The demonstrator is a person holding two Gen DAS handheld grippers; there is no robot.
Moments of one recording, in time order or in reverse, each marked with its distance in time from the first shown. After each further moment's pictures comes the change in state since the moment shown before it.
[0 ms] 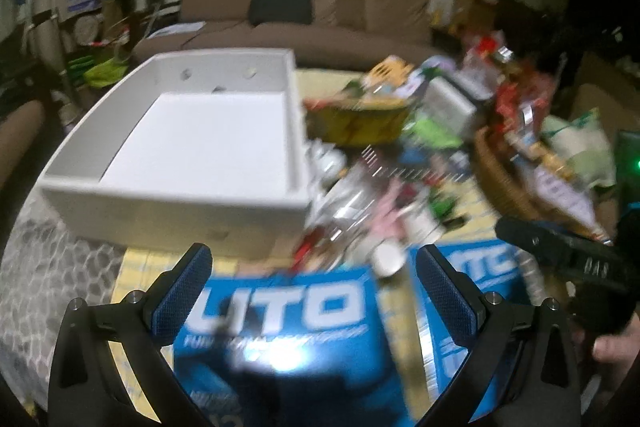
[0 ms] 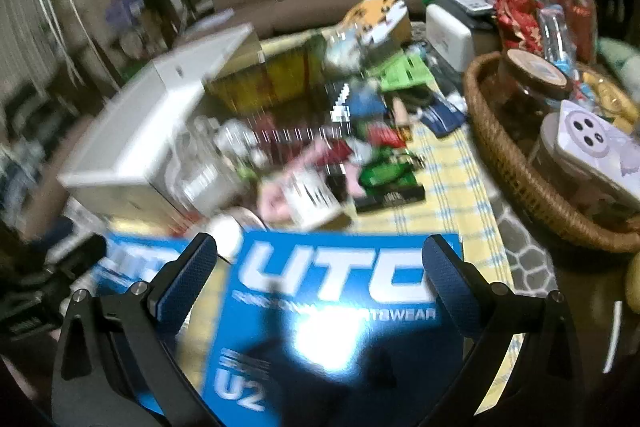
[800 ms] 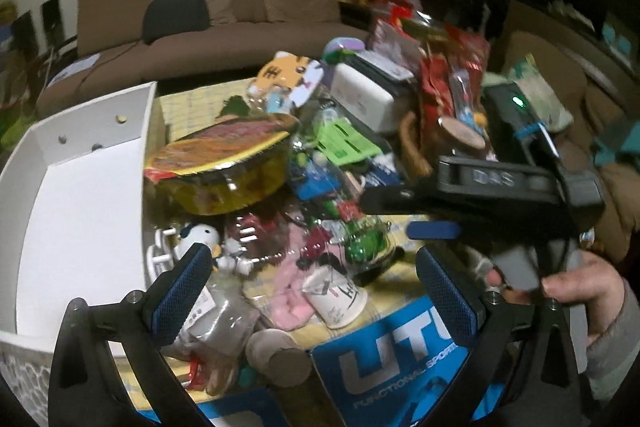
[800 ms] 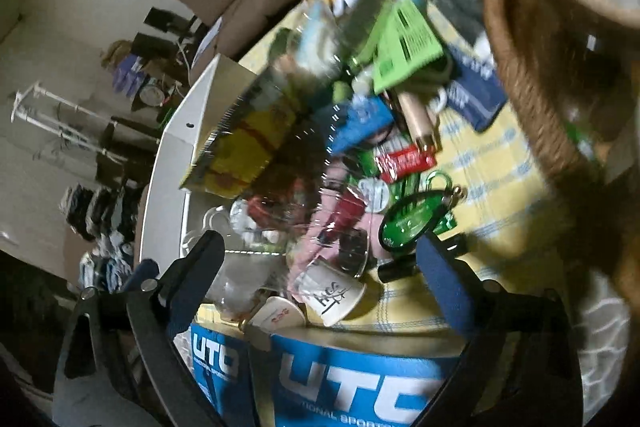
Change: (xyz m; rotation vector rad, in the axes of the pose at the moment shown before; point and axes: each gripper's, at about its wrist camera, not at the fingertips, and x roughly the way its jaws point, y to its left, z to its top) left arm 0.085 -0.093 0.053 0.247 0.057 -0.201; right arm 0.098 -0.090 0.079 0.398 0.209 0.317
